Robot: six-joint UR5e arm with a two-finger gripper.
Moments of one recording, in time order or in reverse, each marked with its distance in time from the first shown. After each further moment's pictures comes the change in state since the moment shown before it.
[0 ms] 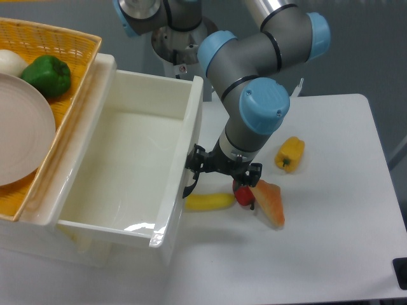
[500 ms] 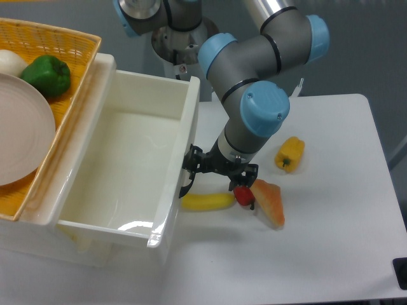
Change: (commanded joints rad) arm 0.000 0.000 -0.031 -0.006 -0.064 -0.009
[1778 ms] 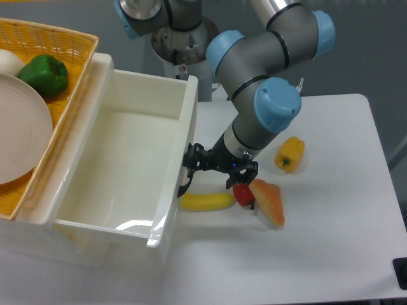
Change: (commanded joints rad) arm 0.038 0.011 -0.009 -0.015 -0.090 -0.002
